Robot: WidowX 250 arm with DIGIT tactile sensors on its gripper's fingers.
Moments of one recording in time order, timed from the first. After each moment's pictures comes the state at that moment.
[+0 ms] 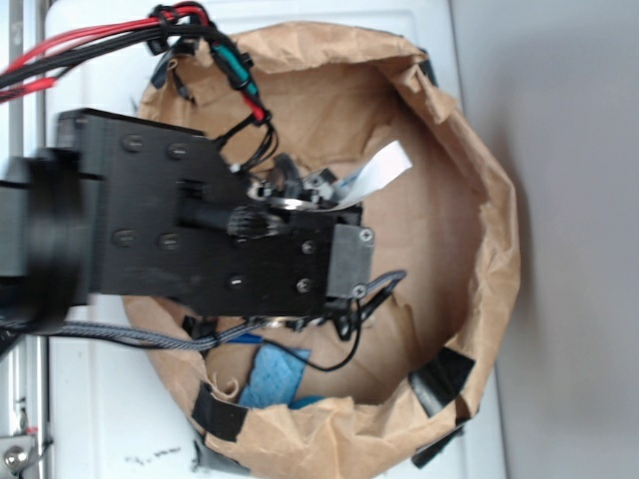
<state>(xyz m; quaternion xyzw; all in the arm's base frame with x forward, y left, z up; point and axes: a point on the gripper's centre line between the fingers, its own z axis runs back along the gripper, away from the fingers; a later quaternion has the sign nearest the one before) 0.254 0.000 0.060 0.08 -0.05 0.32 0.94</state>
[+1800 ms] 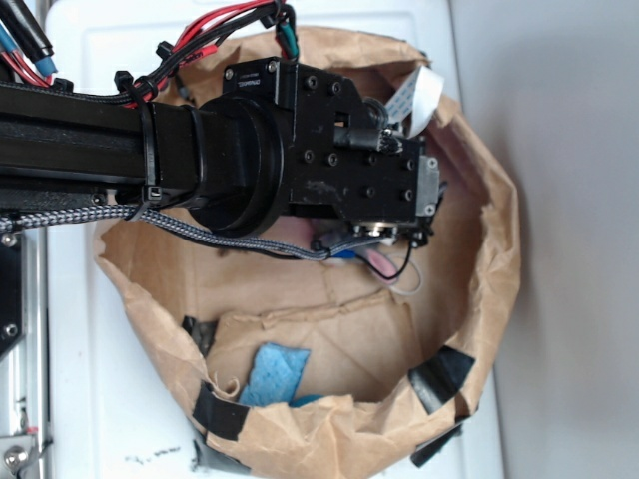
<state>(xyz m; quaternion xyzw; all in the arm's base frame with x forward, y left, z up) 0.282 0.040 0.021 0.08 -0.04 0.50 0.86</state>
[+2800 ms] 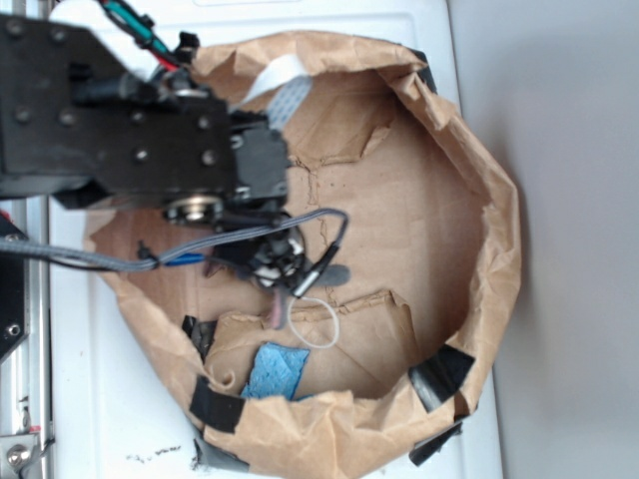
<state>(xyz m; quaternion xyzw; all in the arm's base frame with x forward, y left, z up) 0.219 0.028 0.056 0.02 -0.03 0.38 0.93</state>
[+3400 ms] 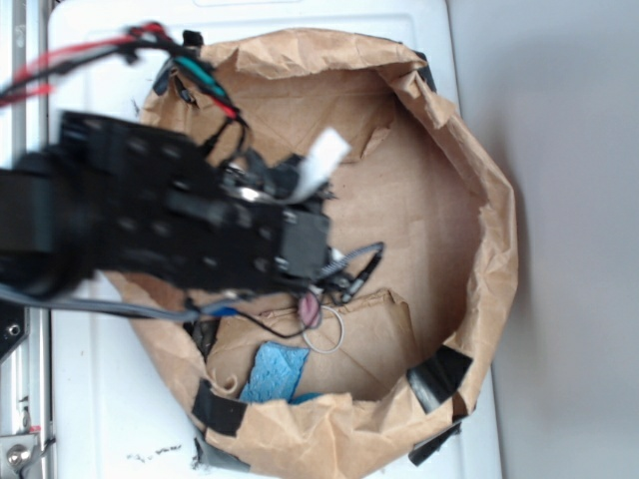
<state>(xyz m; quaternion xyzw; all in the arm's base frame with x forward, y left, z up) 0.245 0.023 0.024 0.08 -0.08 0.39 0.91</state>
